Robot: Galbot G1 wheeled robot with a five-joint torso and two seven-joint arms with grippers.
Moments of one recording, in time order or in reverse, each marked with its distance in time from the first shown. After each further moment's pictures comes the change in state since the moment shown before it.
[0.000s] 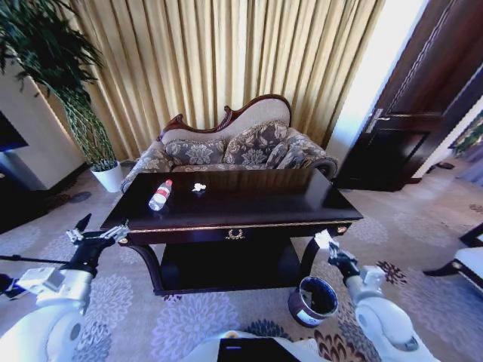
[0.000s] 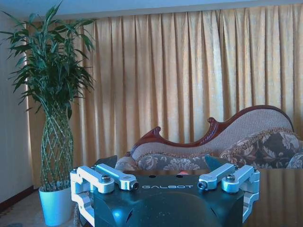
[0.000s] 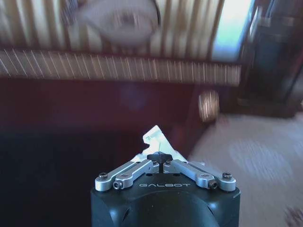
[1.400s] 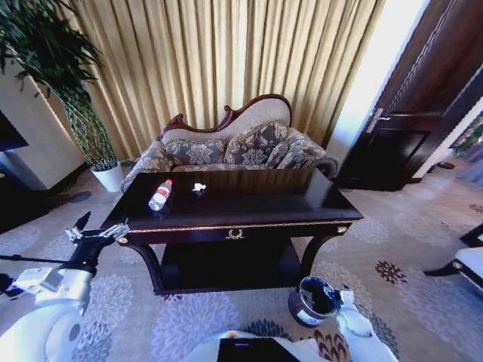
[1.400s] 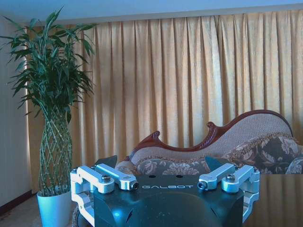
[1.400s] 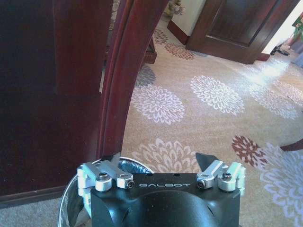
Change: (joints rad) left arm 0.004 -0.001 -0.008 -0.018 -0.012 -0.009 -0.003; right arm 0.297 0.079 -0.066 -0.694 -0.215 0.127 0.000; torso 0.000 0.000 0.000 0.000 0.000
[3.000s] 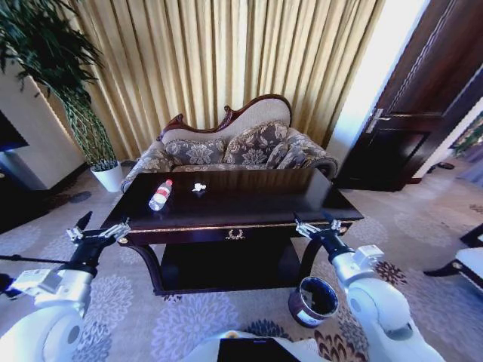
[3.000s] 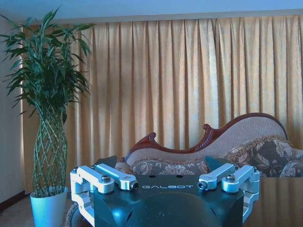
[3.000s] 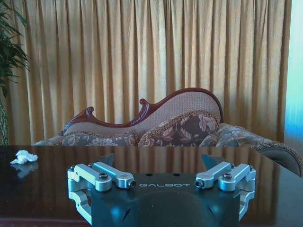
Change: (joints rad) left arm 0.020 0.015 -0.001 -0.009 -0.030 -0.013 -0.003; right arm -0.206 0.015 0.061 1.122 0.223 -0.196 -0.150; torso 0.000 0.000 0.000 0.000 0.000
